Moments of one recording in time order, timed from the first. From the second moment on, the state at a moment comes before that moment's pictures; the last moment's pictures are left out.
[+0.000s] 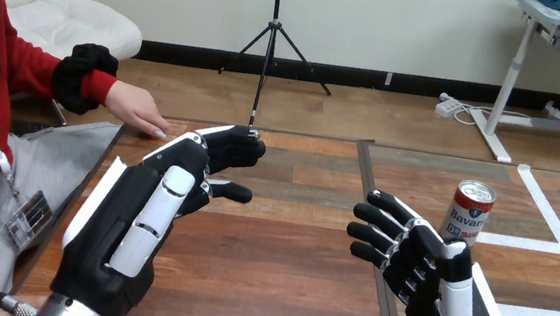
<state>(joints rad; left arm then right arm) 0.33 0.17 -0.04 -0.40 -0.20 -0.19 -0.30 0.37 -0.09 0.00 -0.17 0.23 -0.23 0.37</state>
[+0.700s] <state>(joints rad) 0.35 0.17 -0.04 -0.40 -0.20 -0.19 -0.30 0.38 -0.10 0.00 -0.17 0.23 -0.23 0.37</state>
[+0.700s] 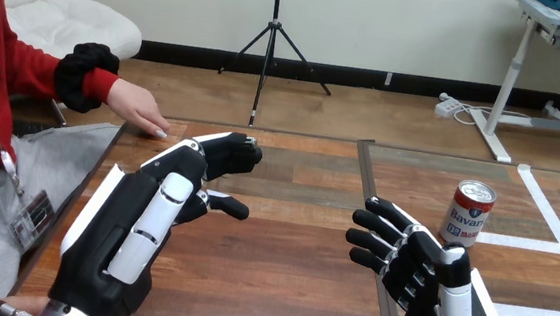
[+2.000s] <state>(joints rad) 0.35 0.17 -0.04 -0.40 -0.21 -0.18 -0.31 0.13 -0.18 -0.05 0.04 0.09 -0.20 0.29</state>
